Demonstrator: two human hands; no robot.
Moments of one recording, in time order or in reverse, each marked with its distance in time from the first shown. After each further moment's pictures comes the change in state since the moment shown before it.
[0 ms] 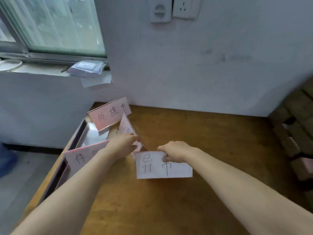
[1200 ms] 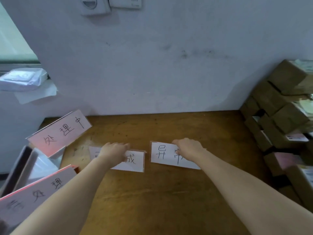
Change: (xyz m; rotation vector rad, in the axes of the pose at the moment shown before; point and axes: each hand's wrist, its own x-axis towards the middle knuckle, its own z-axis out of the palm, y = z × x) left_hand 0.128 0.070 0.029 0.283 -0.247 0.057; right_hand -0.001 0.187 0.037 0.145 0.140 0.419
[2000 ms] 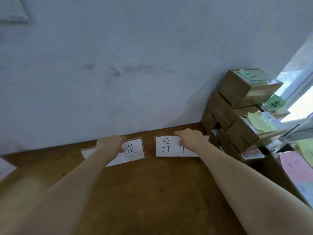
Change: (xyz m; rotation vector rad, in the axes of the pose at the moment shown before) left_hand 0.149 0.154 -0.117 0.014 0.109 -0.035; right_hand 0.037 0.225 -0.052 -0.032 0.169 0.173
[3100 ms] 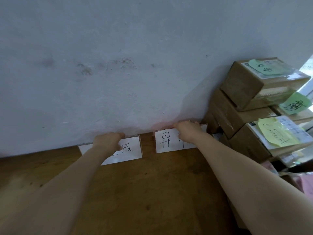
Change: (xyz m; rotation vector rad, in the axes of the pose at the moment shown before) left_hand 0.072 0.040 -0.001 -0.005 -0.036 -0.042; right_hand 0.094 0.064 0.020 0.061 -0.031 -0.063
